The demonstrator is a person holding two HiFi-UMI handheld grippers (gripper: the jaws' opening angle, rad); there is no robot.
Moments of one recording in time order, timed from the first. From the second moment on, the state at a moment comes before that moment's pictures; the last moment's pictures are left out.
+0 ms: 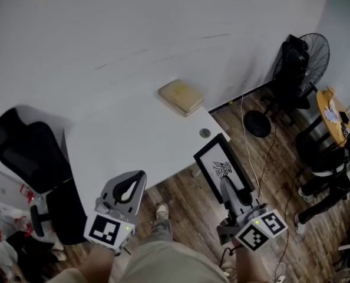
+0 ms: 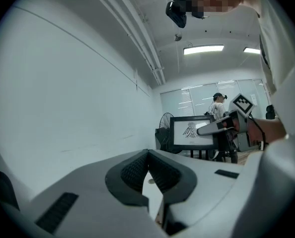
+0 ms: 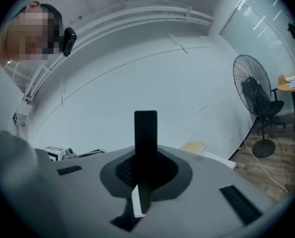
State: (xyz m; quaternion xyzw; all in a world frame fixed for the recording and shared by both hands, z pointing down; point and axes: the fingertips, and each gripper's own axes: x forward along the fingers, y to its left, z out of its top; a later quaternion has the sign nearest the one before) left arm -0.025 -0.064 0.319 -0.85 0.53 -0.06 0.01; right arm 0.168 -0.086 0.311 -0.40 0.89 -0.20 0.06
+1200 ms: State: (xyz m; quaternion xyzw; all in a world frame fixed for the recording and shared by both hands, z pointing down) left arm -0.110 -0.321 0.442 -0.86 0.48 -0.12 -0.09; right arm 0.070 -0.326 0.523 -0.40 0.77 -0.50 0.00
